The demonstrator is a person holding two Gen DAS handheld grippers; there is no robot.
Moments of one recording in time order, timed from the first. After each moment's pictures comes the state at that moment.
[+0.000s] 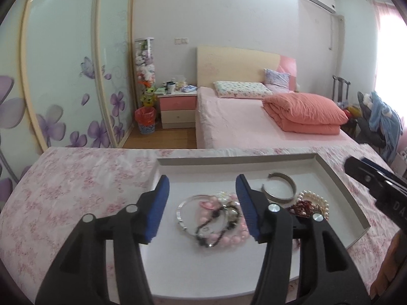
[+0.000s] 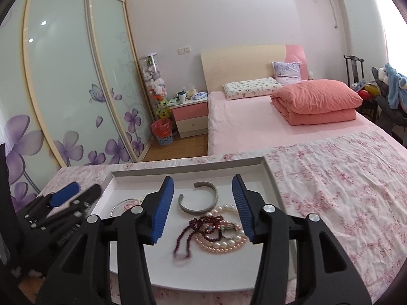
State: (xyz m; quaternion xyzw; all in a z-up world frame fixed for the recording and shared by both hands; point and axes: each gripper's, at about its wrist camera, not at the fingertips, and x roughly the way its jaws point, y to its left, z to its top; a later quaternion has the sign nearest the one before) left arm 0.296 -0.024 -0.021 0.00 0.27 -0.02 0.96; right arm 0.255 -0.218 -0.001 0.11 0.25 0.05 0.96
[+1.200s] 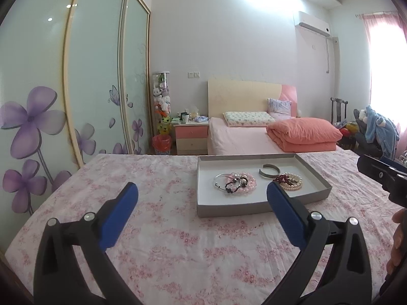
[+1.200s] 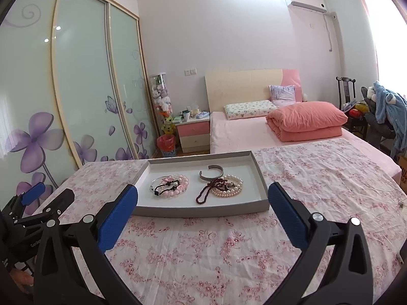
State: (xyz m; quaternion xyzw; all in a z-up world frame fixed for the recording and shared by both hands) left arm 0.079 0.020 0.022 0.01 0.18 0.00 0.98; right arm 0.083 -0.201 0.037 0.08 0.18 0.05 0.98
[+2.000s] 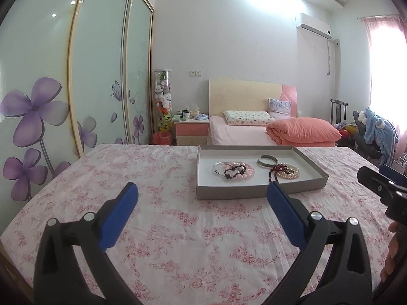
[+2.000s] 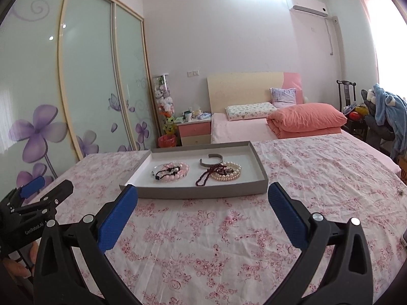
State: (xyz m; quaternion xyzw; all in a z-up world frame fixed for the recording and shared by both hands) left arm 0.054 0.022 -0.001 0.00 0.18 0.01 0.98; right arm 0.052 -0.203 0.007 0.07 0.17 0.05 0.98
